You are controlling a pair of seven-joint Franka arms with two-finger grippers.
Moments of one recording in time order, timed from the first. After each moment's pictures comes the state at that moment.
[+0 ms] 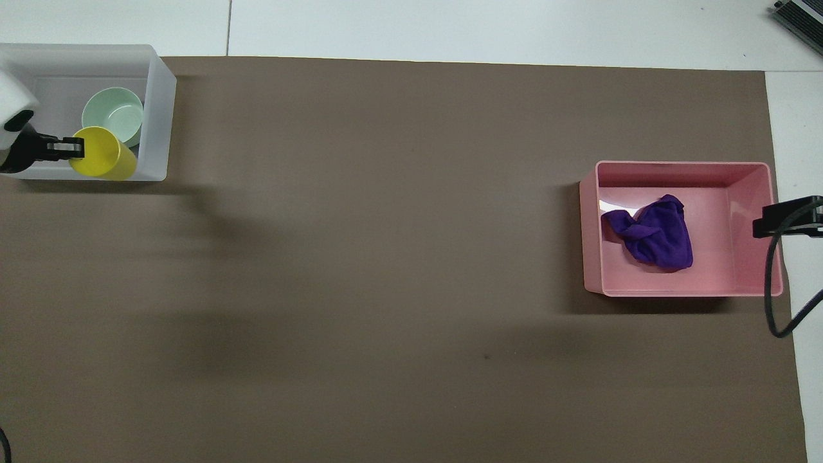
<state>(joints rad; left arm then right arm) 0.19 0.20 -0.03 -1.76 -0.01 2.23 0.19 0.02 -0.08 -0.11 -1.62 -0.02 1.53 0.03</state>
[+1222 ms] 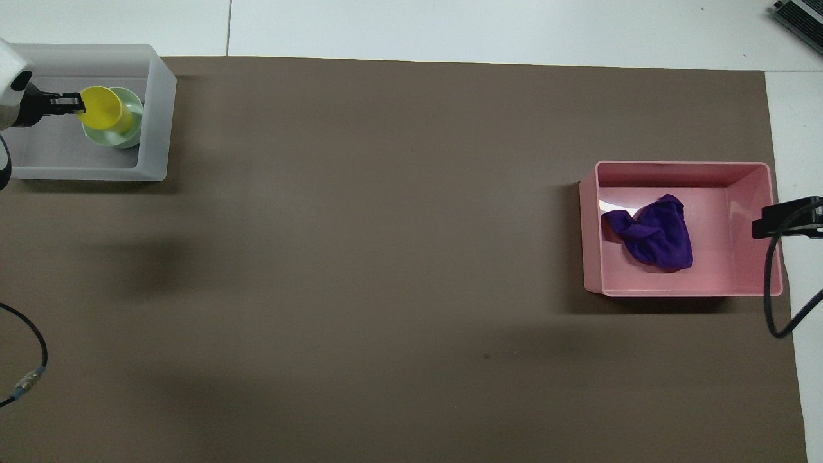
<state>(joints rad) 0.21 0.56 -0.05 -1.45 -0.08 2.37 0.21 0.02 -0.08 -0.11 -1.62 -0.02 1.53 0.03</state>
